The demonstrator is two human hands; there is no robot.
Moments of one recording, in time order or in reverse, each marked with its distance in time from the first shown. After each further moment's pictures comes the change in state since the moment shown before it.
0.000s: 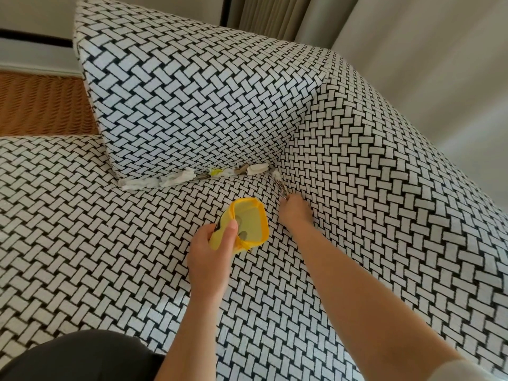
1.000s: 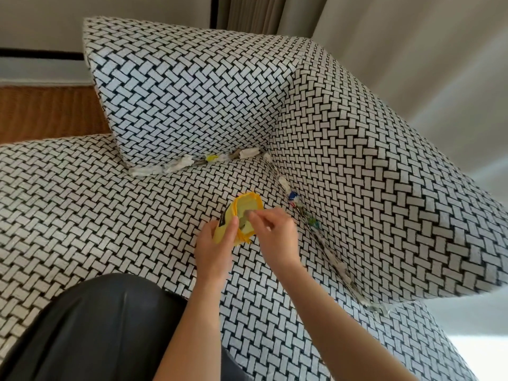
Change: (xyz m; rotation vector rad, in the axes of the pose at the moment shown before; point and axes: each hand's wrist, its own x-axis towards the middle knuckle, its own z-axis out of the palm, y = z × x) left_hand -0.054 -0.001 -0.011 0.056 -0.106 -0.036; right_hand -0.171 0.026 -0.025 0.528 0.049 -0.424
